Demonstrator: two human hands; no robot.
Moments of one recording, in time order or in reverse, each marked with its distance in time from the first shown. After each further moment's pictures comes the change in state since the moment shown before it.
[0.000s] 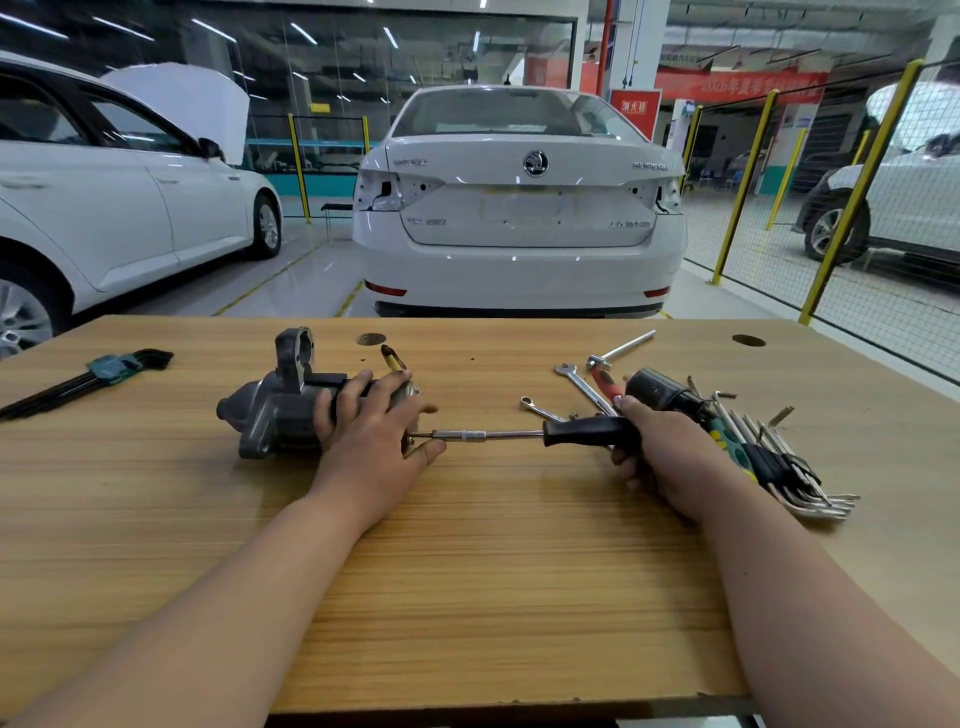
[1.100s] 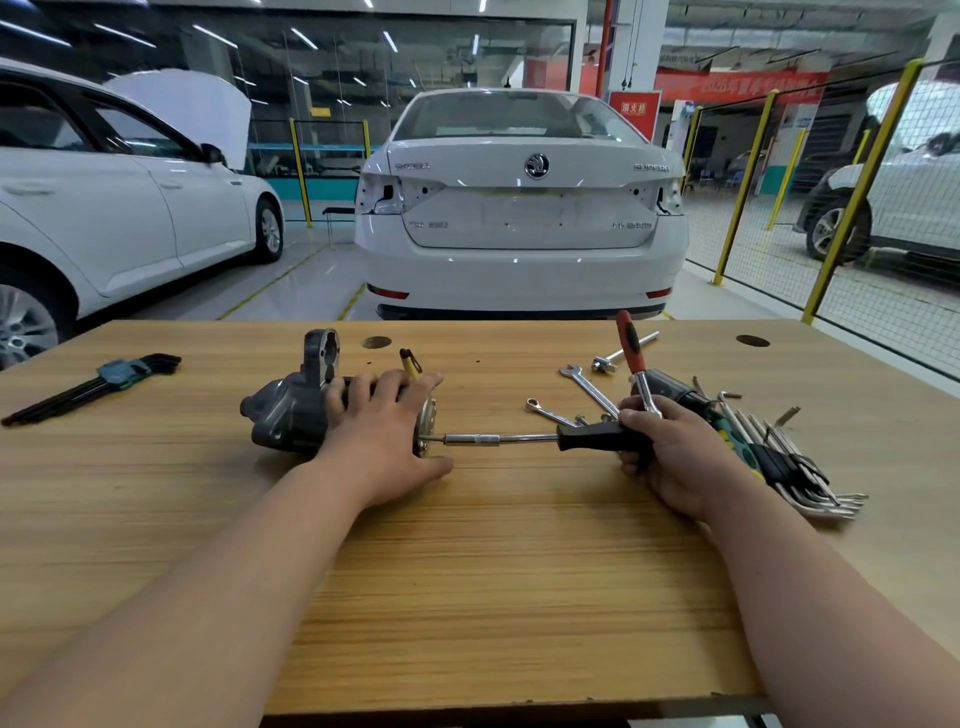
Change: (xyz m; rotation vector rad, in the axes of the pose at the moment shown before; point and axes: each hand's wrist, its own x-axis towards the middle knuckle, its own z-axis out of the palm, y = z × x) left_hand 0.025 -0.008 -0.008 0.181 -0.225 0.010; right_hand -0.007 0.002 -0.001 0.297 -0.120 -0.096
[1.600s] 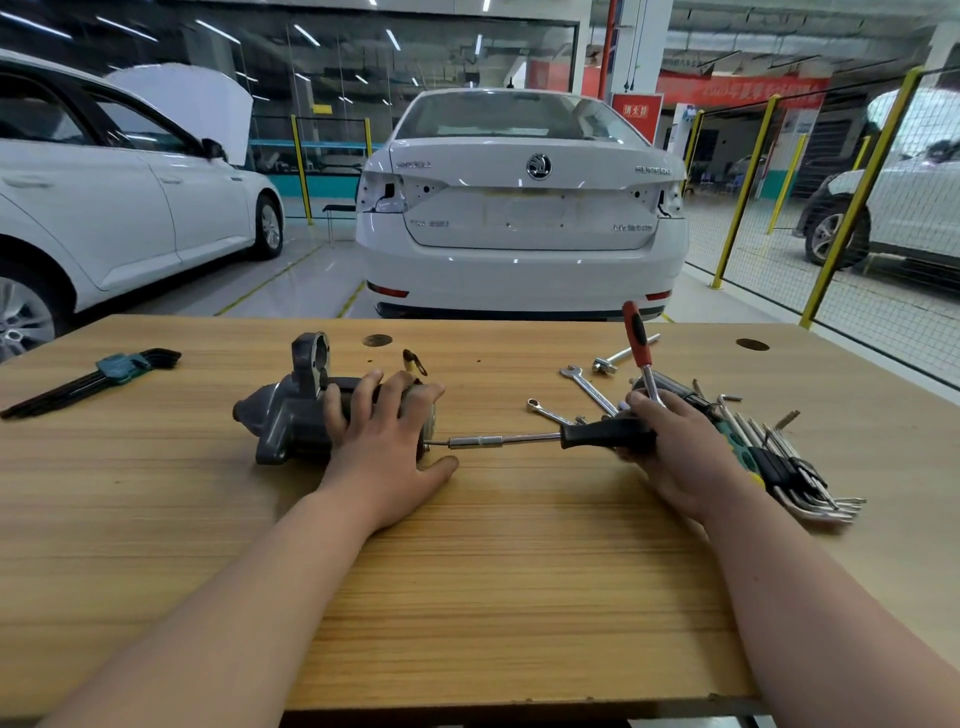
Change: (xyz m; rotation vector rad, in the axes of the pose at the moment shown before) left_hand -0.021 0.008 0.011 -0.026 0.140 0.001; right_hand -0.003 -0.001 0.003 0.015 0.052 -0.065
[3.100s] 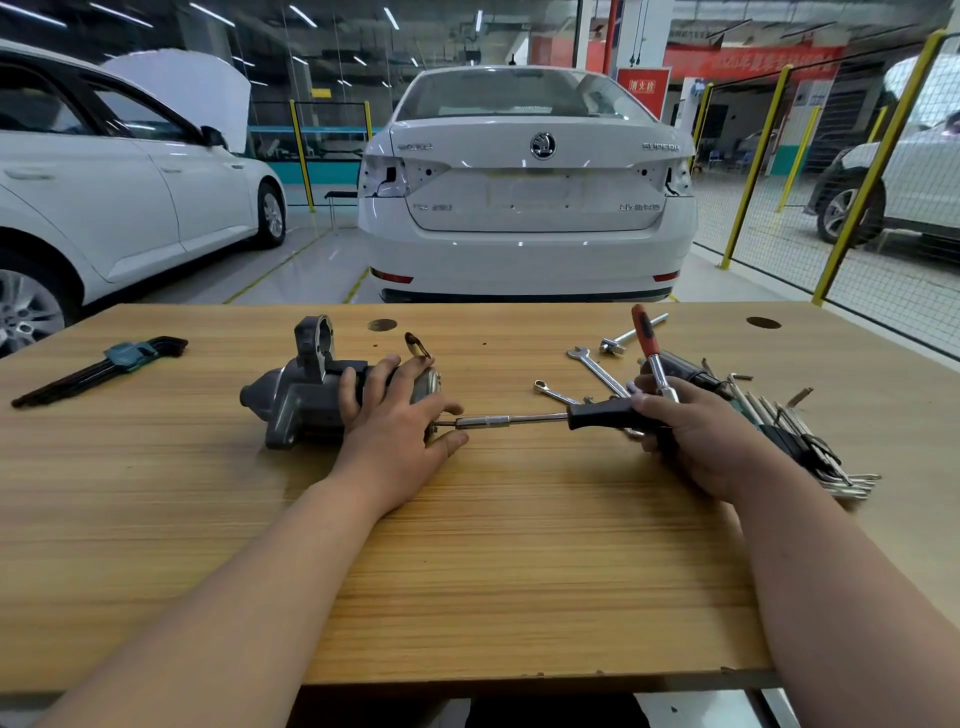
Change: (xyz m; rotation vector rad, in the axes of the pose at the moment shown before) left_hand -0.004 0.005 -0.006 -0.097 -0.018 0.030; right_hand -0.010 -0.008 -0.007 -0.244 -0.055 0.021
